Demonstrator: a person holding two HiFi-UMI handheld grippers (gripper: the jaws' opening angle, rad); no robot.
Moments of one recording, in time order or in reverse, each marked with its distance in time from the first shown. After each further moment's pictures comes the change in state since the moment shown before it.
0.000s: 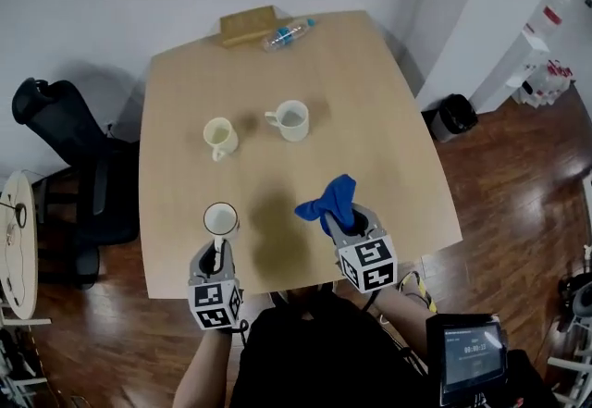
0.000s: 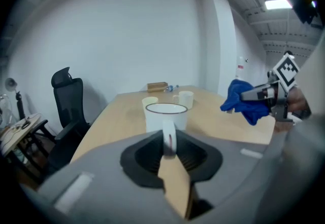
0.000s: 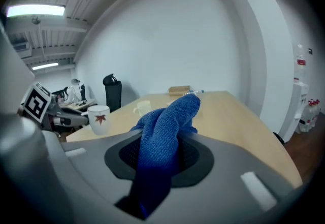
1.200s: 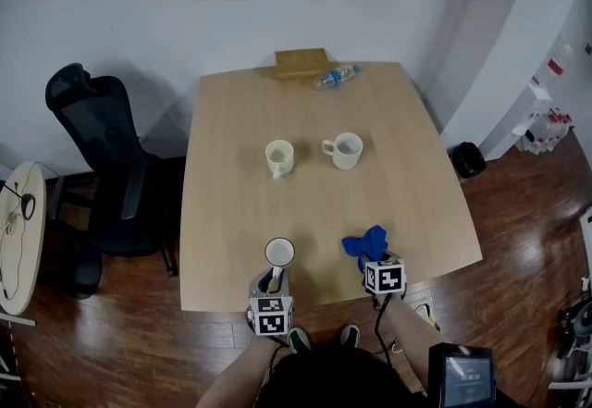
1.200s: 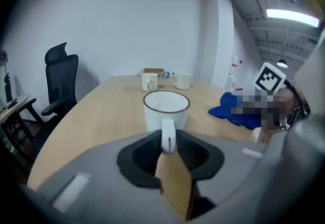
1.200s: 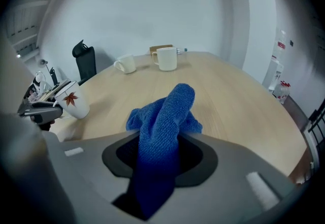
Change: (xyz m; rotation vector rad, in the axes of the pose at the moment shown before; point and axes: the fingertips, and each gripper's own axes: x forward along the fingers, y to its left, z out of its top) left arm 0.019 0.018 -0.102 -0.056 0.082 -0.125; right arm 0.046 0.016 -0.144 0.124 0.389 -0.241
